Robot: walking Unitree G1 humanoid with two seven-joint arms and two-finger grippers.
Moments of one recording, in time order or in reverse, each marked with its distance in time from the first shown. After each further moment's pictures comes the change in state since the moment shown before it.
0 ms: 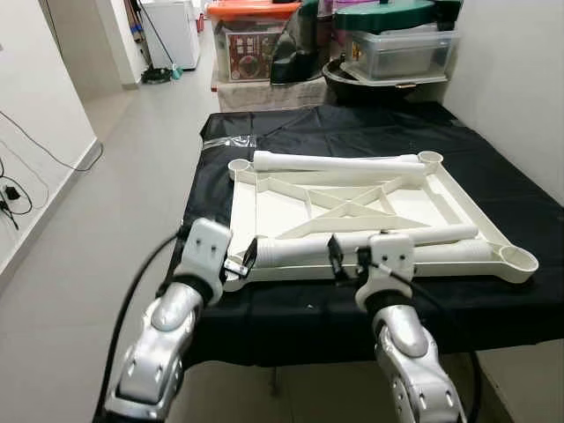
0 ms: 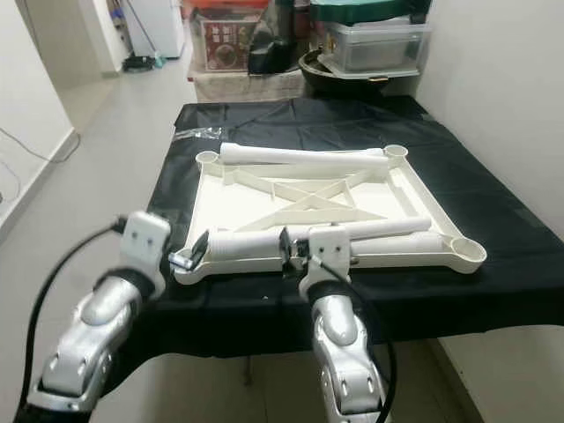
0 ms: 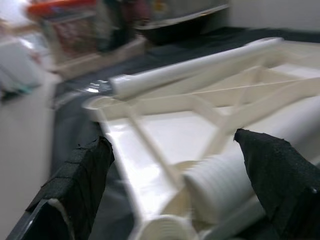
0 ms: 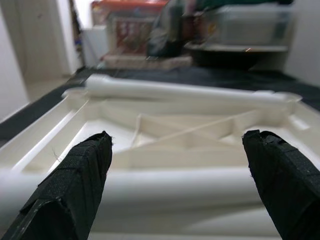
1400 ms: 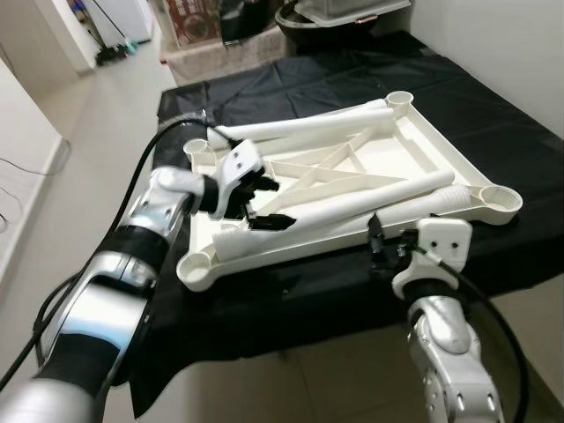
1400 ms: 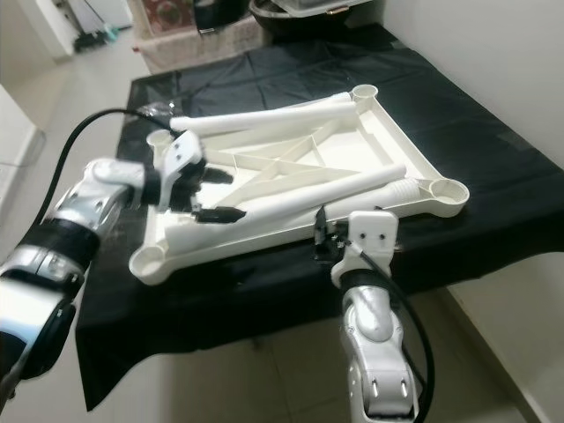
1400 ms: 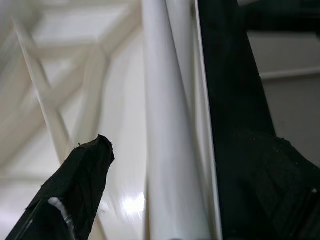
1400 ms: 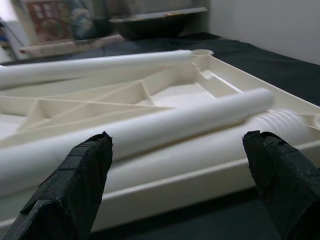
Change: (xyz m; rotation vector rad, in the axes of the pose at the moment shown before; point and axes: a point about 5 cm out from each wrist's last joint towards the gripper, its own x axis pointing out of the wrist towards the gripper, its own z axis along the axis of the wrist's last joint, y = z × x) left arm 0.096 0.031 0.058 0.319 0.200 -0.872; right arm -0.020 -0.023 0.023 0.029 -0.032 -0.097
